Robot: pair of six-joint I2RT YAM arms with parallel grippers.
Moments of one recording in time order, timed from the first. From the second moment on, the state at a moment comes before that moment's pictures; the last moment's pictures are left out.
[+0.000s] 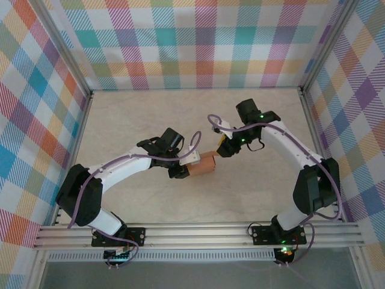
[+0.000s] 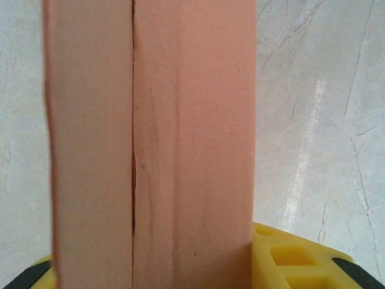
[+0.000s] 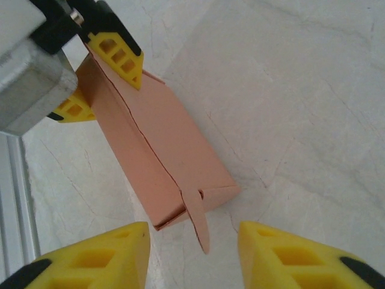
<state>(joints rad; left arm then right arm) -0.66 1.52 1.03 -0.61 0.28 0.58 0.40 1.59 1.34 -0.95 -0.60 -0.66</state>
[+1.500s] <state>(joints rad) -0.66 1.55 1.04 -0.57 0.29 0.42 0.63 1.41 1.01 -0.42 -0.15 0.02</state>
